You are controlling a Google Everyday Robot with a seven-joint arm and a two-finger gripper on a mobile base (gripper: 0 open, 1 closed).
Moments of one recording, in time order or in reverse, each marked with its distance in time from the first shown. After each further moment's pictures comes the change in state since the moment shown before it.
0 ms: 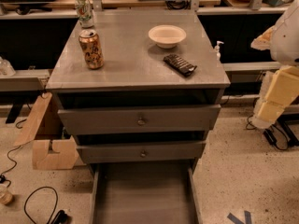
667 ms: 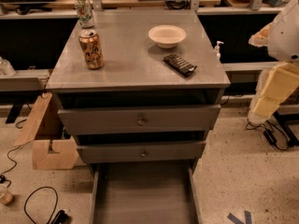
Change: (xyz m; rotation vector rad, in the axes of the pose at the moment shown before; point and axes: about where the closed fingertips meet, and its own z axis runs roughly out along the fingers) arm -0.006 -0.008 0.001 0.015 -0.028 0.000
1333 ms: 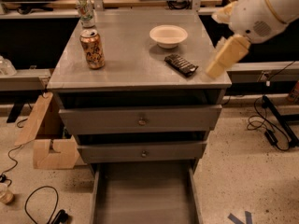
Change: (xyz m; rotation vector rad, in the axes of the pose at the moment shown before) arm -0.082 -0.077 0.031 0.054 -0.372 -0.006
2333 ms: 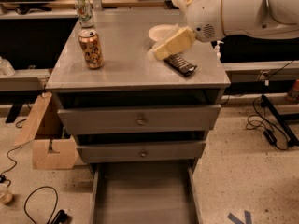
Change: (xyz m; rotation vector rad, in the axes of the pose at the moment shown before) arm -0.114 -0.026 0.053 0.082 -0.555 0.001
